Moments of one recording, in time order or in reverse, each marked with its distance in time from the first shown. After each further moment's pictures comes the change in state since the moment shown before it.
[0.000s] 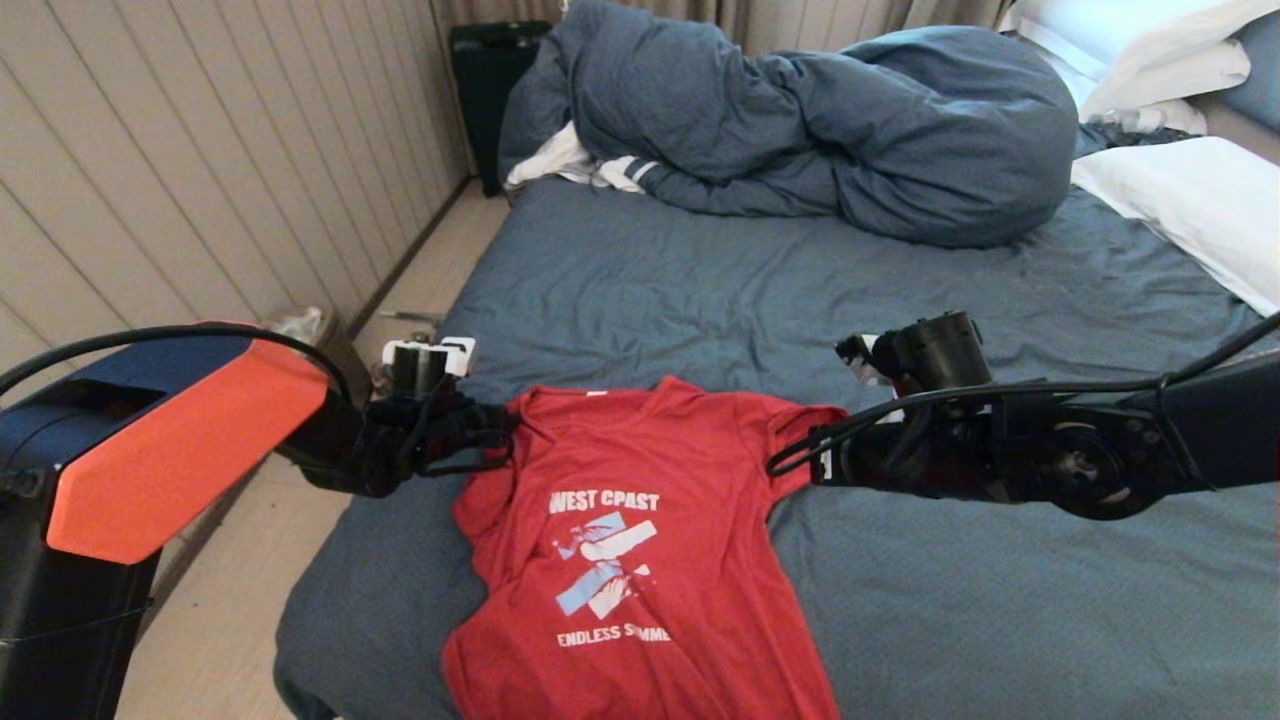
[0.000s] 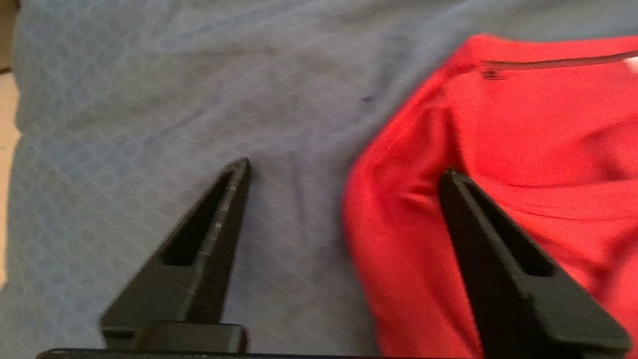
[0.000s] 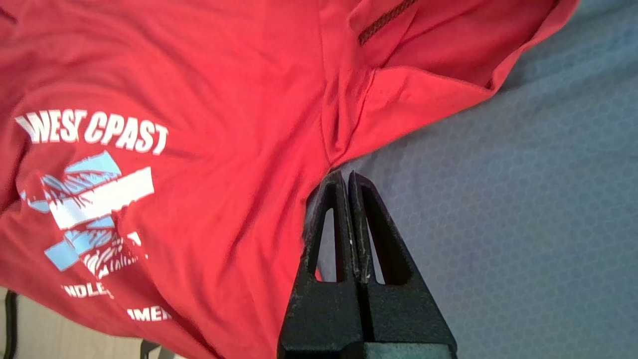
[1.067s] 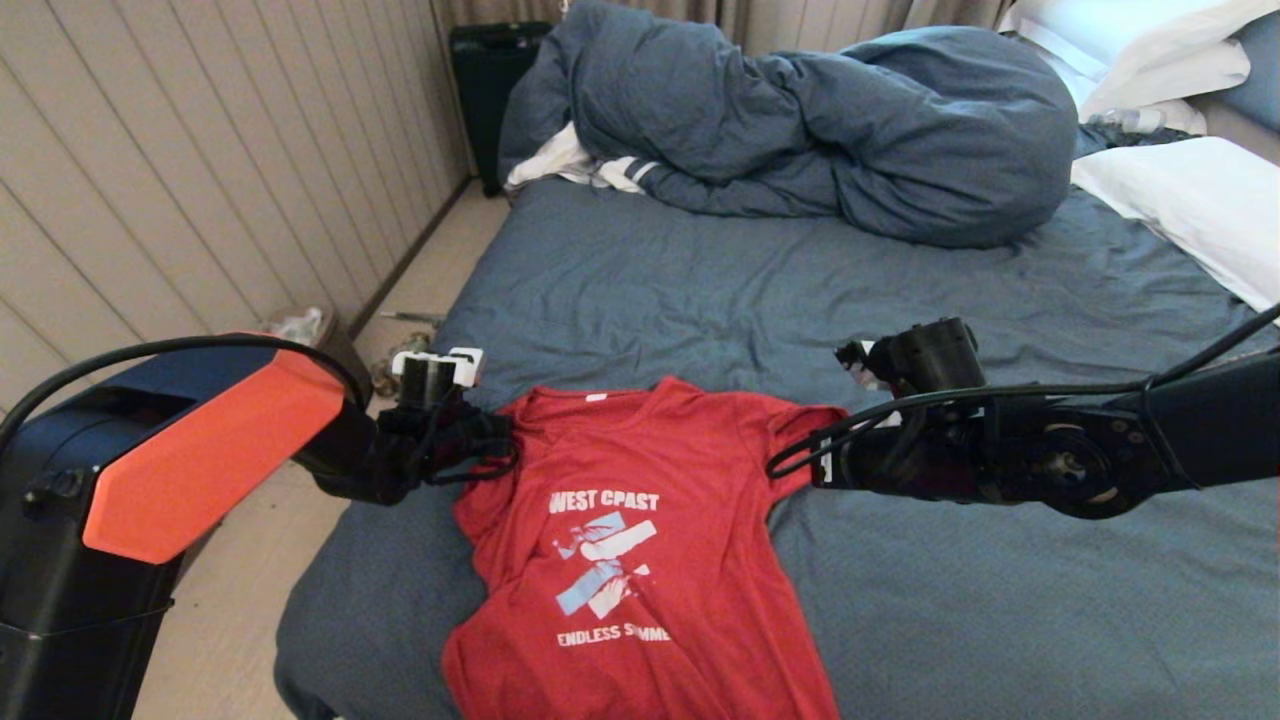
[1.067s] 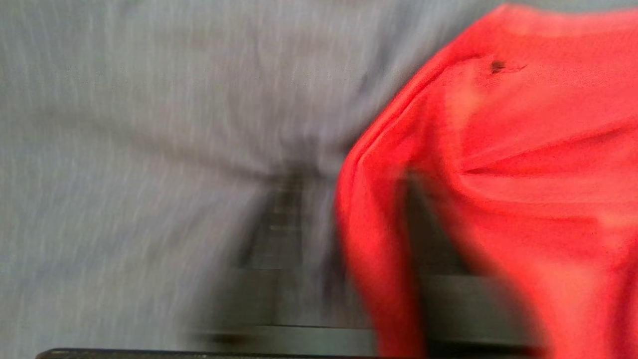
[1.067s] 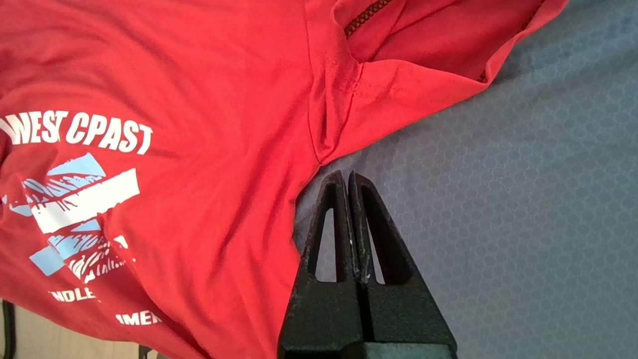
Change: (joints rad) left arm -0.009 0.040 -0.015 -0.022 0.003 0.010; right arm -0.011 0.019 -0.002 0.000 0.000 0.005
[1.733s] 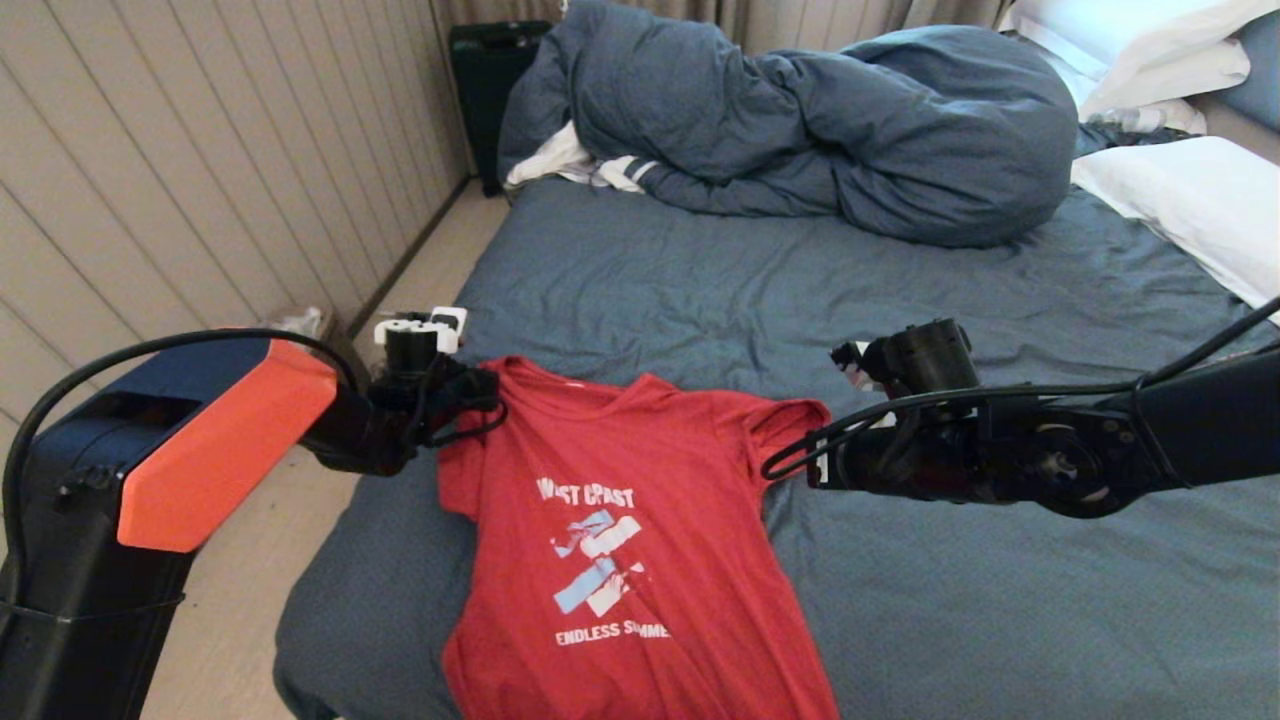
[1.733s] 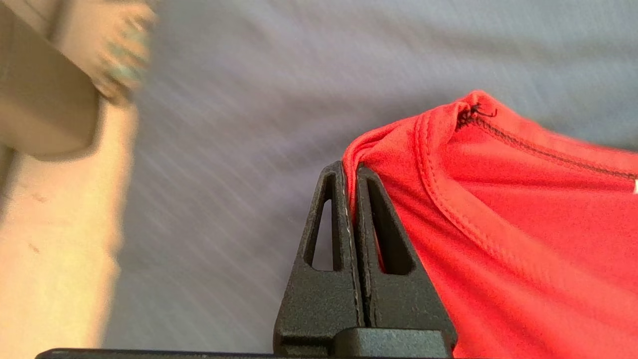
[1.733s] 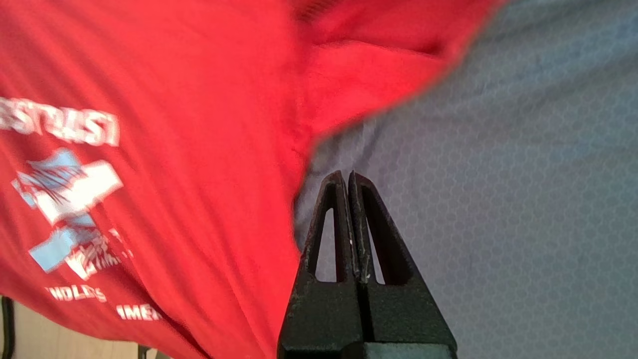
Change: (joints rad) left arm 0.063 0.055 -0.184 -0.073 0.043 0.068; right arm 0.004 0.011 -0.006 0.000 0.000 -0.001
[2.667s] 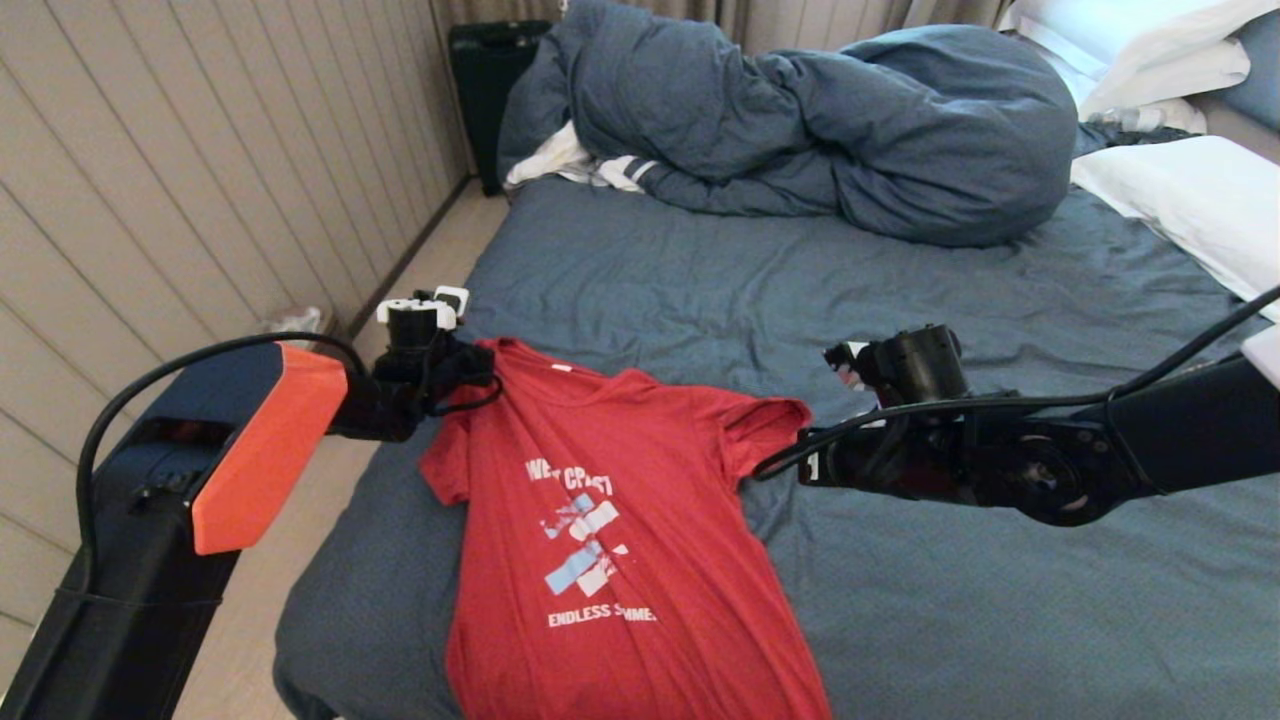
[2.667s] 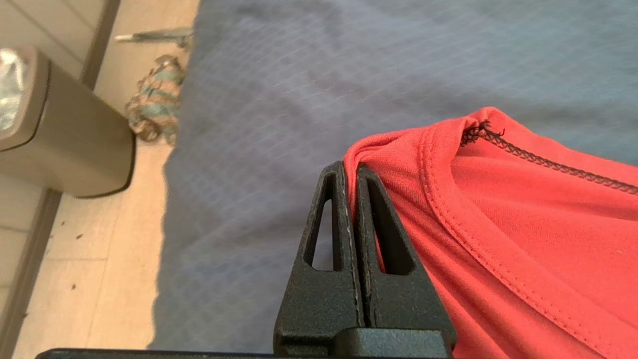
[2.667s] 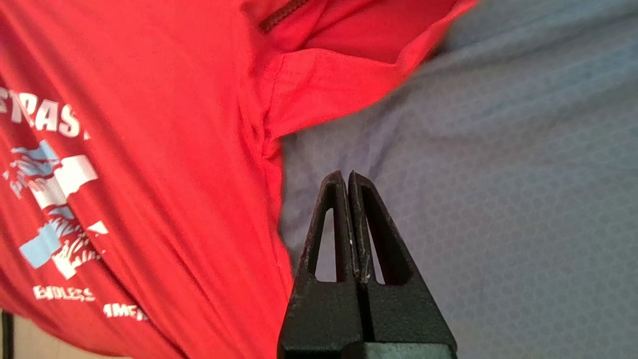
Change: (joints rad) left arm 0.046 0.146 -0.354 0.159 -0.002 0.088; right arm 0.002 0.032 0.014 -0.094 -0.001 -0.001
